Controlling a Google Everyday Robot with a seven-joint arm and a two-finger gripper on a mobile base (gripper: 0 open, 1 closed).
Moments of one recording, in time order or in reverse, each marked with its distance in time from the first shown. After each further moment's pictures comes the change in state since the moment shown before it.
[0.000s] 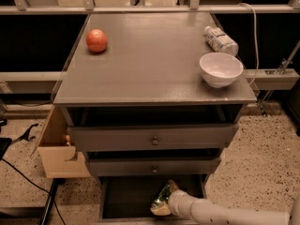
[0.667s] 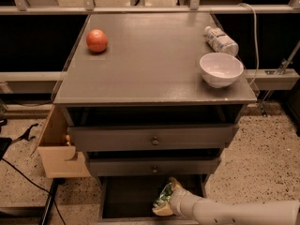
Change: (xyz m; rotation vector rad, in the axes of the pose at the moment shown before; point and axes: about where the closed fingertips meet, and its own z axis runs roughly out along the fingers) arm -0.035 0.003 -0.049 0.035 0.039 -0.083
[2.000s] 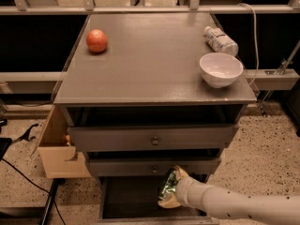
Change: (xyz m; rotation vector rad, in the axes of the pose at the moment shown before) arm -0.071 -0.026 -0.076 0.008 0.017 -0.153
